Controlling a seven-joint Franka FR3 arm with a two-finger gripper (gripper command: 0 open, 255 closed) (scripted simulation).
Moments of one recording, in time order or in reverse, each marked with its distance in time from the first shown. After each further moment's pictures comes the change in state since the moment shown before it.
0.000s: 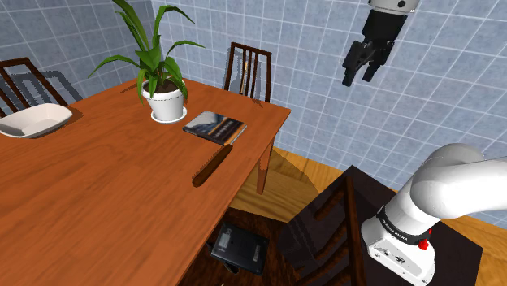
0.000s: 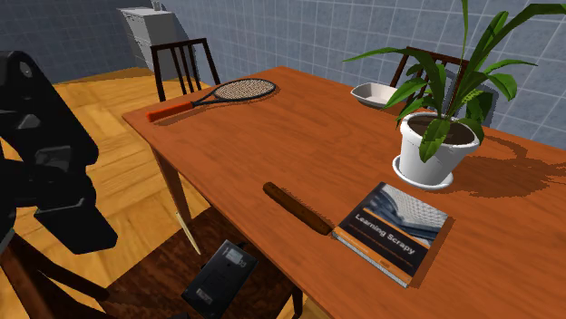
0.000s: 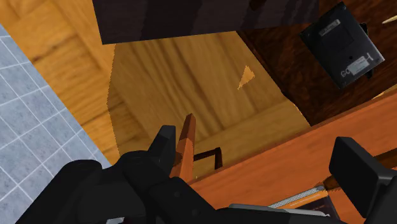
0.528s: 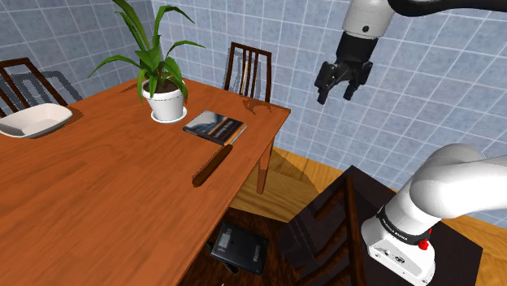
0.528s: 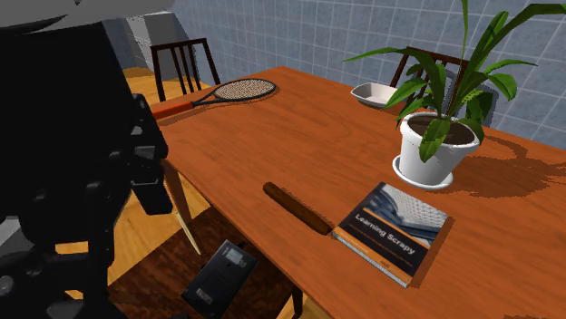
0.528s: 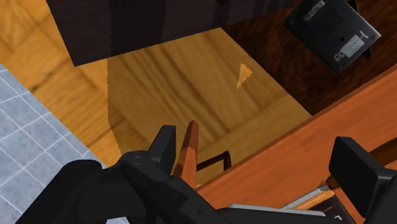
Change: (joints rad) arm -0.017 0.025 0.154 -0.085 0.093 0.120 0.237
